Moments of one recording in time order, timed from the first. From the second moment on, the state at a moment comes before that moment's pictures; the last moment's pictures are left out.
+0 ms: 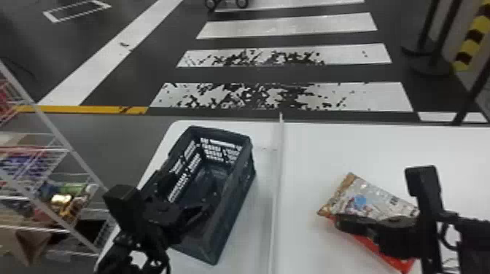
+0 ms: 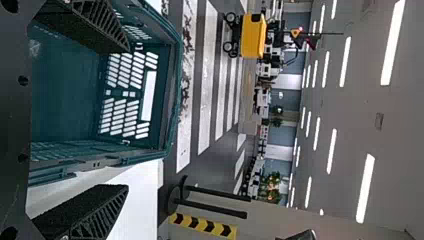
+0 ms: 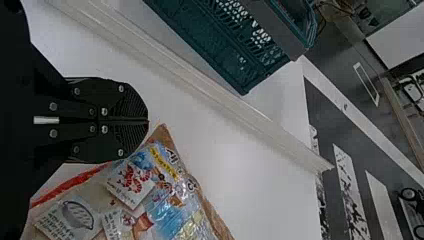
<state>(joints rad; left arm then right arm) 0.55 0.30 0.06 -2.10 0.35 0.16 -0.07 0.11 0.00 0.03 -1.93 0.14 1.06 0.81</state>
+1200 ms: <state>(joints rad) 0.54 0.32 0.06 -2.09 0.37 0.16 -0.07 -0.03 0.00 0.01 -1.67 0.19 0.90 0.76</state>
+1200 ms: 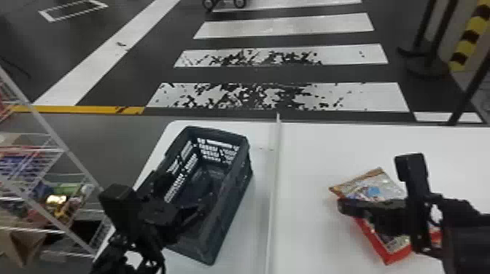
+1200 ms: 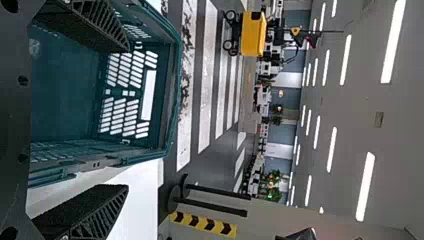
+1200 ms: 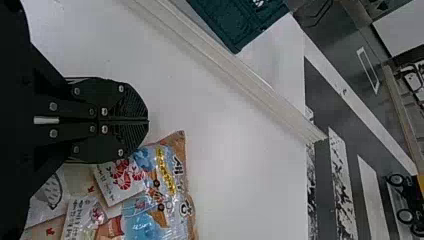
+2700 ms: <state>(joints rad) 0.55 0.32 0.06 -2.09 0.37 0.15 -0.07 -0.11 0.00 -0.14 -1.55 0.27 0.83 0.76</state>
